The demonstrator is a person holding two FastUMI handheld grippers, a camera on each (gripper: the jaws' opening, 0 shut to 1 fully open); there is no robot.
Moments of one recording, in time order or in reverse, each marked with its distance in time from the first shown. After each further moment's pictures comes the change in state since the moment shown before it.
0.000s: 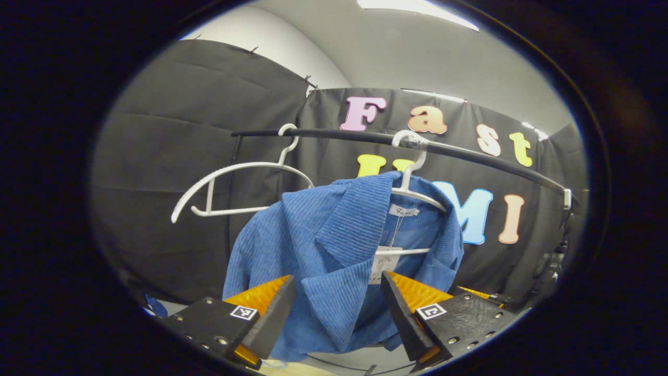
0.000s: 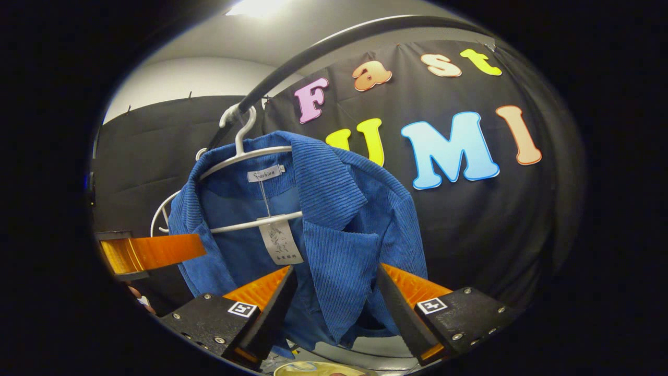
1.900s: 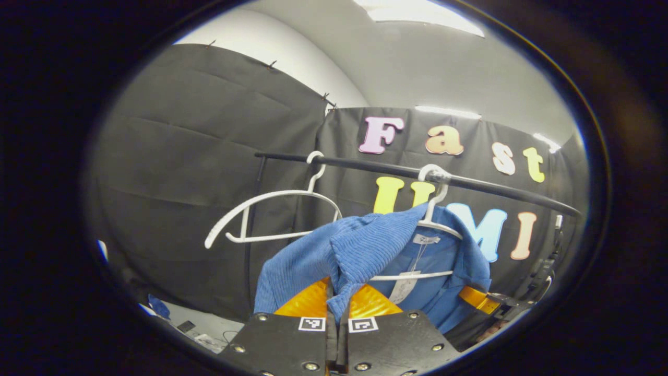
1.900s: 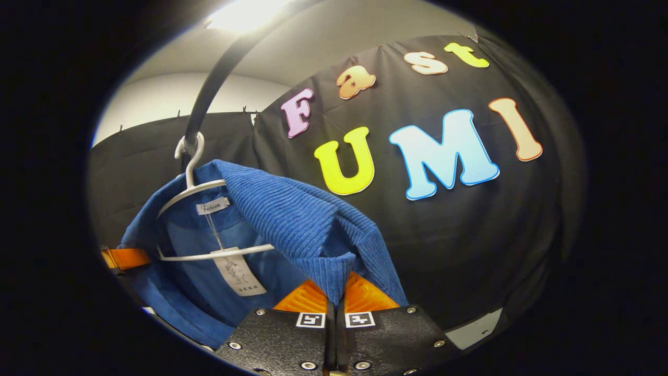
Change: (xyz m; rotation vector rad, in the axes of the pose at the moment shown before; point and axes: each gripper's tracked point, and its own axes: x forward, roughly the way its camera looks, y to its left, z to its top) left arm -0.031 0.043 0.048 -0.023 -0.115 0.083; right arm 0.030 -0.059 0.039 0.071 -0.089 -0.007
